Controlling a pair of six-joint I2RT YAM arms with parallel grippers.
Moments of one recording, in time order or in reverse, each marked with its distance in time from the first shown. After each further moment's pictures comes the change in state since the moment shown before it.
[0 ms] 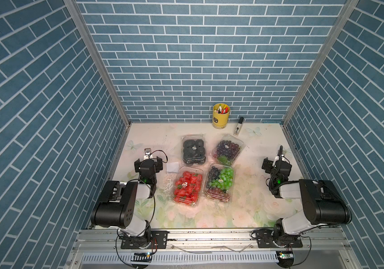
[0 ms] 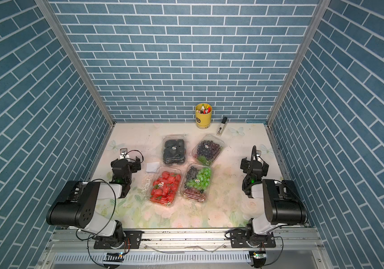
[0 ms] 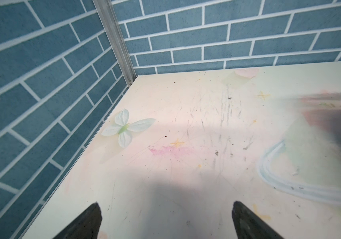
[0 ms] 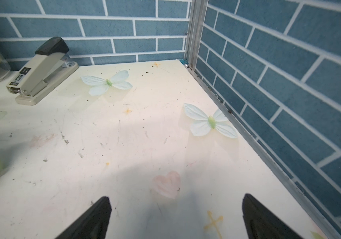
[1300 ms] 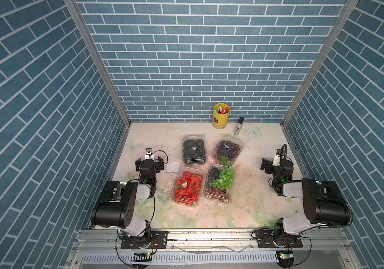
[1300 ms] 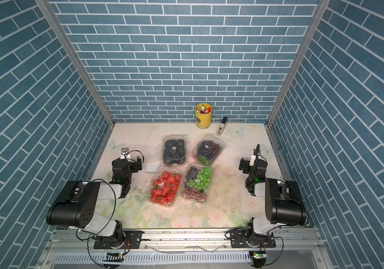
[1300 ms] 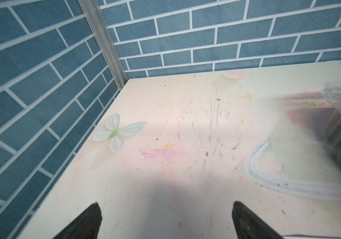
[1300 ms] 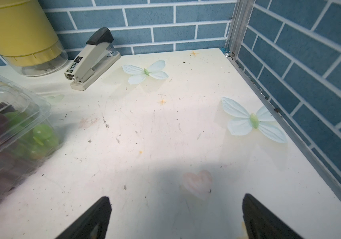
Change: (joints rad) left arm 0.000 0.000 0.000 0.005 0.041 0.012; right arm -0.087 0.000 0.032 -0.080 -0.307 -0.018
